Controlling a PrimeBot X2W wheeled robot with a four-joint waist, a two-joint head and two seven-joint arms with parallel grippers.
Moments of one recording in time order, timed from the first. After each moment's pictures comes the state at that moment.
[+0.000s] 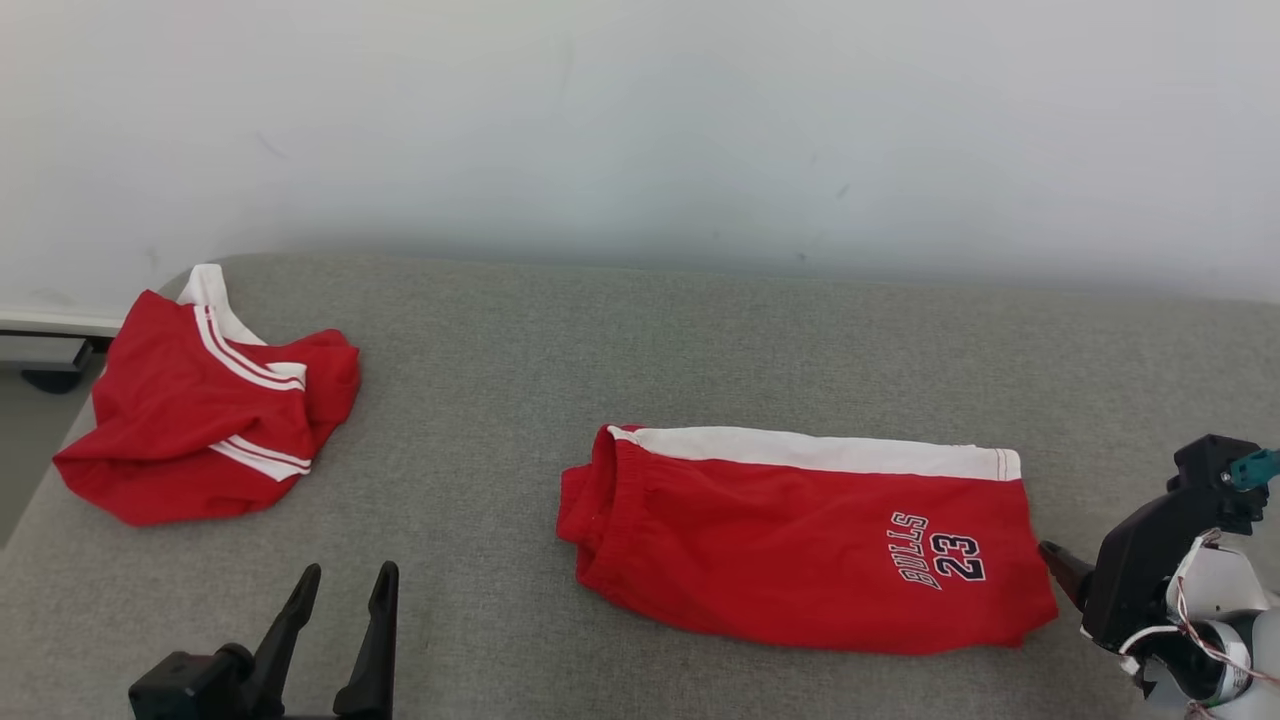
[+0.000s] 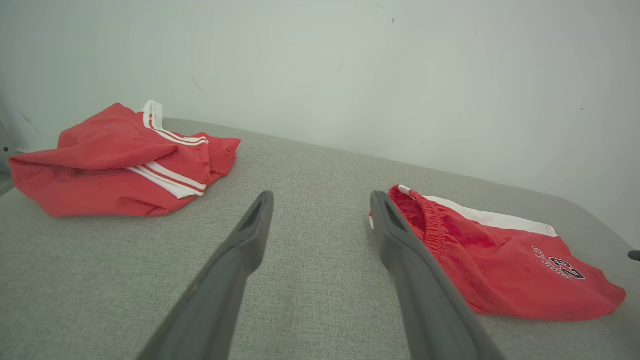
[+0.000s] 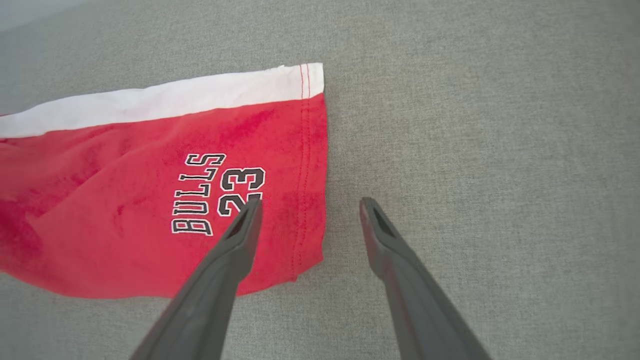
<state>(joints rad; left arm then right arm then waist) -0.01 0.40 -0.49 -0.04 -0.60 0.22 -0.19 -0.20 -0.05 -0.35 0.21 0.22 0.13 0.85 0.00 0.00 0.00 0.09</state>
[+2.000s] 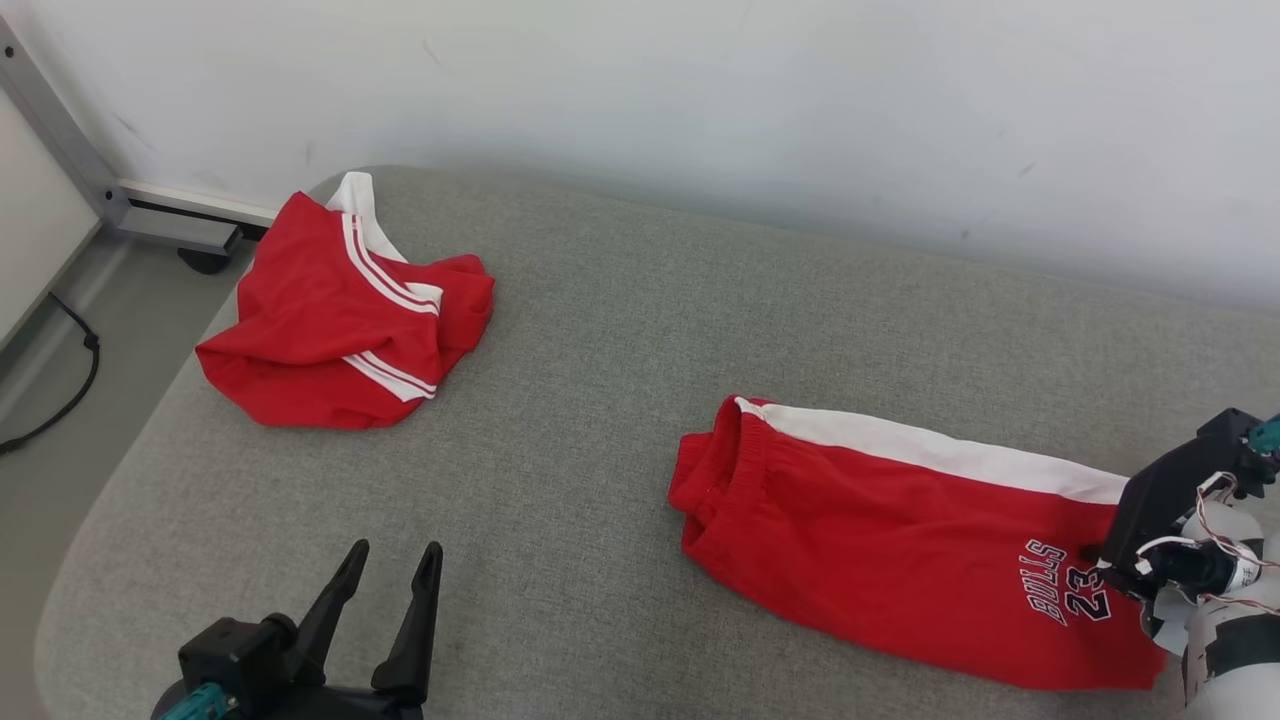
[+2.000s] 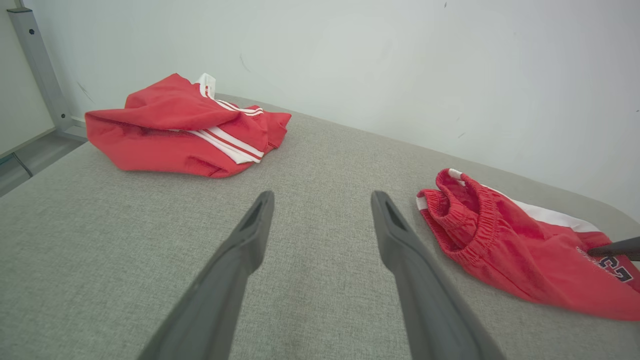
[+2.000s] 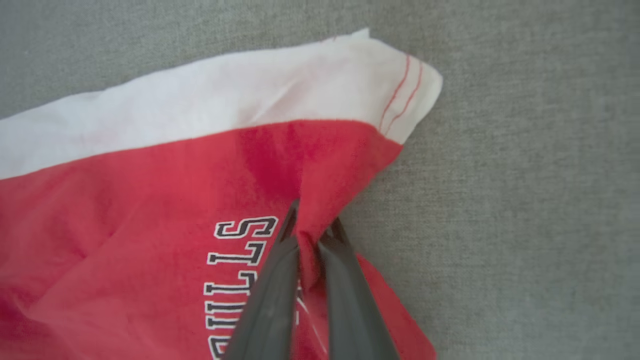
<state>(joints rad) -0.11 0.36 -0.56 0.09 -0.61 0.13 -0.22 -0.56 -0.05 -0.67 0.76 0.01 0.13 0.90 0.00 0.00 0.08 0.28</state>
